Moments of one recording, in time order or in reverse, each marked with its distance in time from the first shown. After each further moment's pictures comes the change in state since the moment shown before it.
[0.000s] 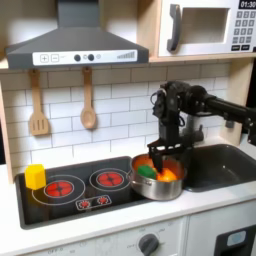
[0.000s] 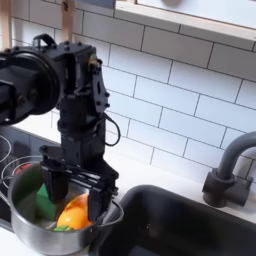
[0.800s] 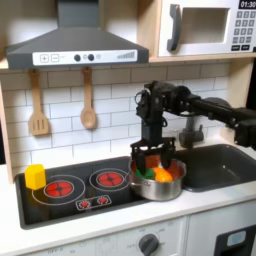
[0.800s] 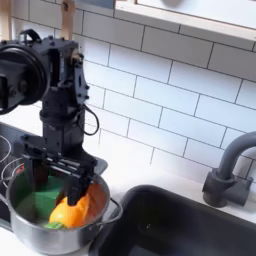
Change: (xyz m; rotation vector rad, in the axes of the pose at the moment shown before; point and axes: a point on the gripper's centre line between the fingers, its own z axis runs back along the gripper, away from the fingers) arm 0.014 0.033 0.000 0.046 0.010 0.078
